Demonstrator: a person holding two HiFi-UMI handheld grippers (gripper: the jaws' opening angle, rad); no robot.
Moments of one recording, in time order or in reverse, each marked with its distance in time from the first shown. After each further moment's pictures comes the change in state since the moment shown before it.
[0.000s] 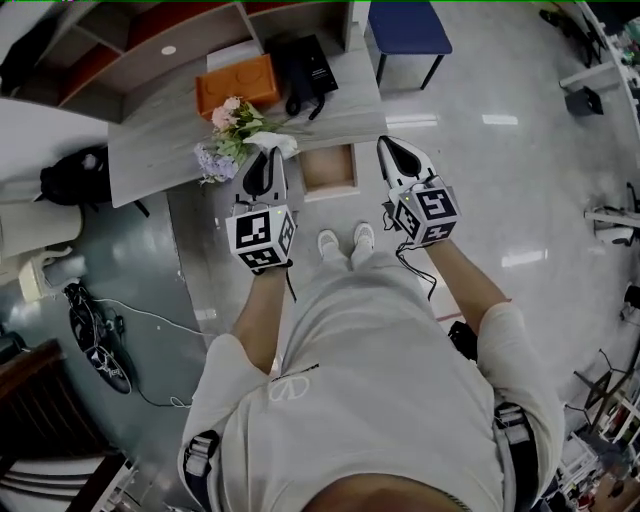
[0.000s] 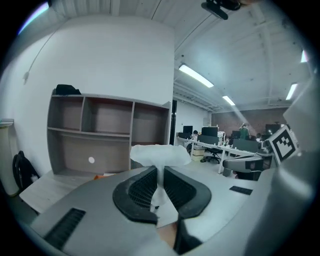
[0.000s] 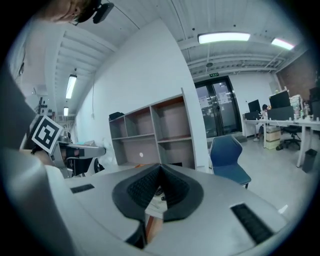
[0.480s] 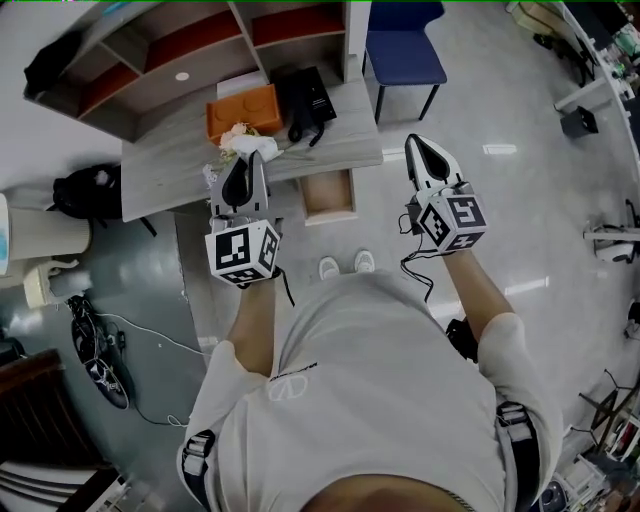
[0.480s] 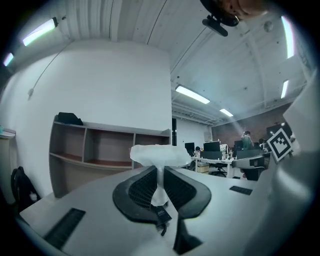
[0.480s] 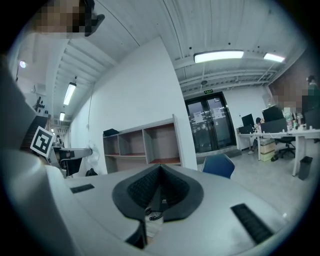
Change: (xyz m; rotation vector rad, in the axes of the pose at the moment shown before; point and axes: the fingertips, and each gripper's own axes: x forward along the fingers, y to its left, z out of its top) left arm -0.039 -0.004 0.102 0.041 -0.232 0.022; right arm -0.055 -0.038 0.096 -0.008 -0.155 -0.064
